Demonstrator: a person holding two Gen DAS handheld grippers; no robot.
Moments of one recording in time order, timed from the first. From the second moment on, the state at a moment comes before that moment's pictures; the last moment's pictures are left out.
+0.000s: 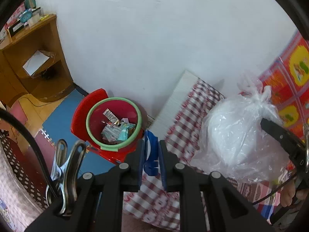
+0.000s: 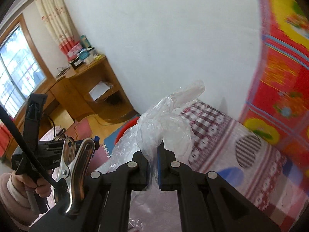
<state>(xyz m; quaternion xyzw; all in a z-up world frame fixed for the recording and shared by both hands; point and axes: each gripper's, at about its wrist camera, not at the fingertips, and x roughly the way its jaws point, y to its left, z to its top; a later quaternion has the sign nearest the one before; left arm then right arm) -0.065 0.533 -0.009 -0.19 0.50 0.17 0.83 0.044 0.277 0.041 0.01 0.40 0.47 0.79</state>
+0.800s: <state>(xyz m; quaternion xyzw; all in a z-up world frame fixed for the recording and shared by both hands) 0.001 0.689 -0.133 -0.22 0.56 0.12 0.79 0.095 0.498 -0.014 -0.05 0.47 0.45 0.75</state>
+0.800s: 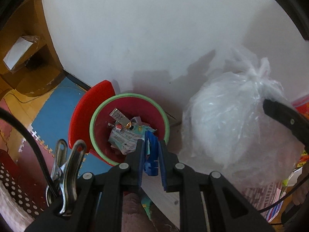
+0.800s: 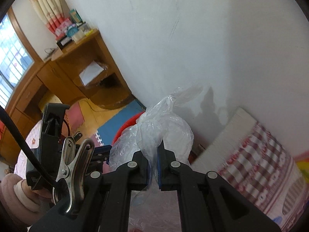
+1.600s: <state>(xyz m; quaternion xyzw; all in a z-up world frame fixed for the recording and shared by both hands) 0.019 0.729 -0.255 -0.27 0.60 0.13 0.74 0.132 0.615 -0.124 -0.16 0.58 0.42 0.69</state>
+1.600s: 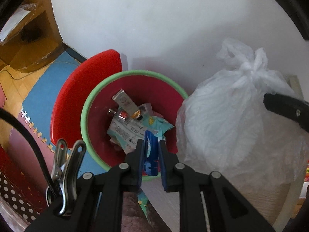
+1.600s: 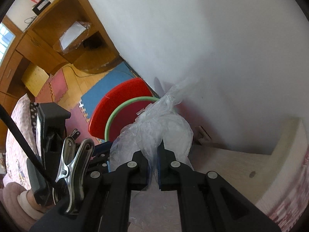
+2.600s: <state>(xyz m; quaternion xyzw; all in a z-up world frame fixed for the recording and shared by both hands) 0.021 0.738 -0.238 -0.26 0.60 0.14 0.74 0.125 0.619 -0.119 -0.12 0.58 0.43 0.68</state>
